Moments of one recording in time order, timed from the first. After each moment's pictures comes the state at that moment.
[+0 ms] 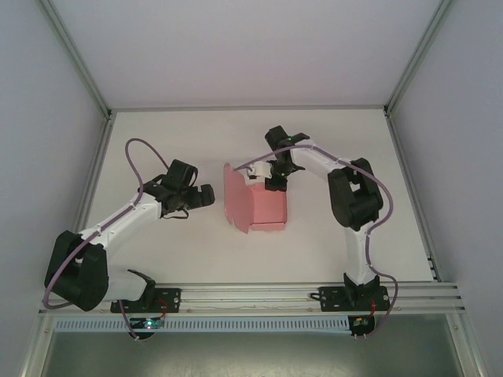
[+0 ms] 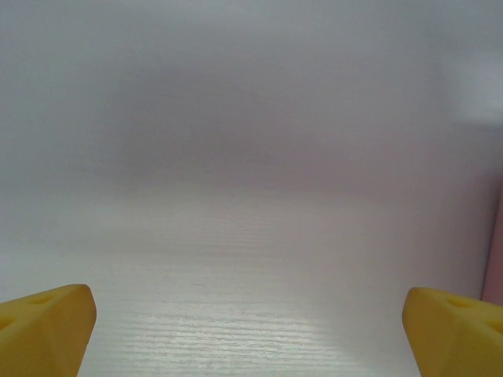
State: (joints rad) left arm -0.38 1.32 0.85 -0.57 0.02 -0.60; right arm 0.45 2.05 1.54 -0.84 -0.29 -0.97
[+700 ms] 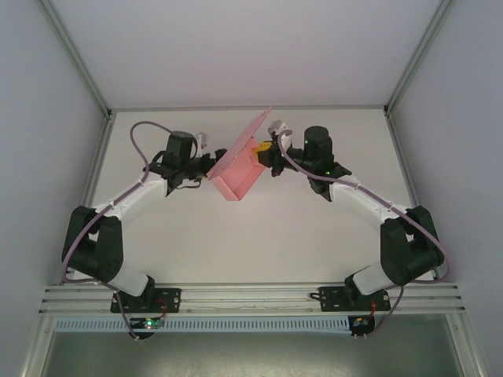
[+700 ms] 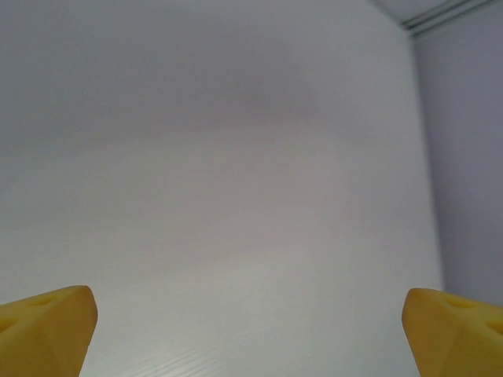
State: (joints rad) left arm -0.30 1.53 1.05 -0.18 0.52 -0.67; right arm 0.42 1.49 0.97 0.30 -0.71 0.03
